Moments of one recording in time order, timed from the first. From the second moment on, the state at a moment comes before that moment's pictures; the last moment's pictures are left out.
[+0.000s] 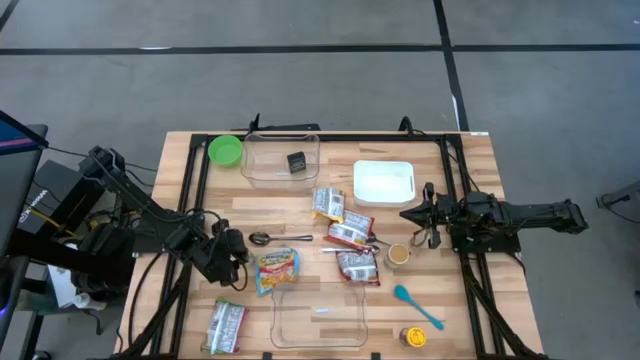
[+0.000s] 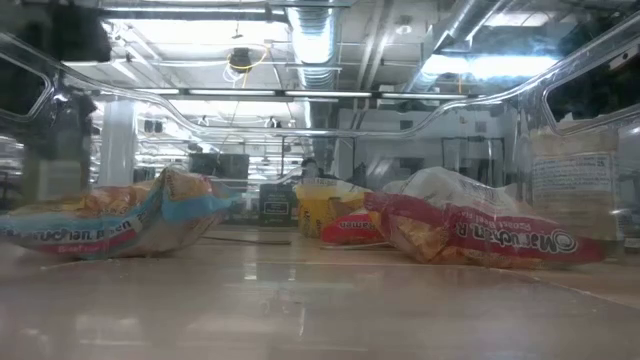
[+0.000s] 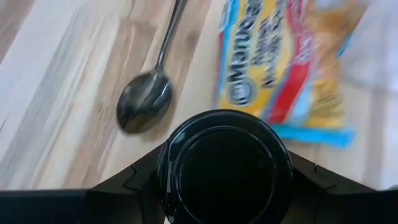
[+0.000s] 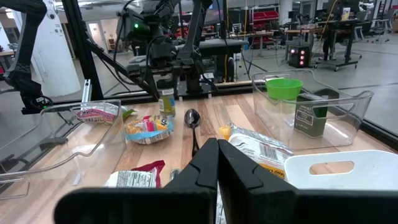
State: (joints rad) left arm -0.67 1.05 0.57 -0.67 -0.47 -0.87; right arm 0.03 0.07 0.01 0.03 0.08 0.09
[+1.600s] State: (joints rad) left arm -0.29 1.05 0.67 -0.27 -0.47 -0.31; right arm 0.03 0.07 0.01 0.03 0.08 0.09
